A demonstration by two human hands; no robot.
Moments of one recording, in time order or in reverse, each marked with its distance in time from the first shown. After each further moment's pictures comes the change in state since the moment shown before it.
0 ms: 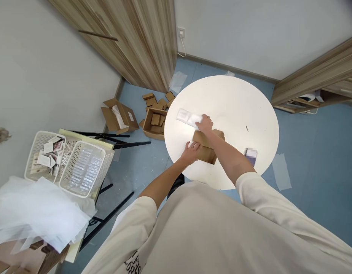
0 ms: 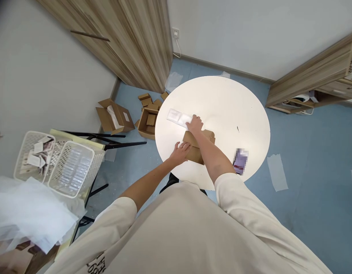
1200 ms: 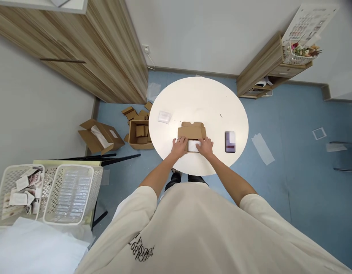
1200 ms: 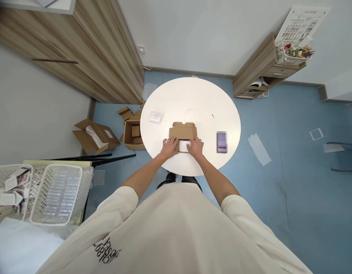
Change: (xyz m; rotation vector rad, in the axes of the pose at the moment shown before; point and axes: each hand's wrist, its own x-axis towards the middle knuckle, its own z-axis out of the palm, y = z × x) left_hand 0.004 -0.001 0.005 -0.022 -0.010 -0.007; right_hand -0.209 0.106 -0.007 -0.144 0.108 0.070
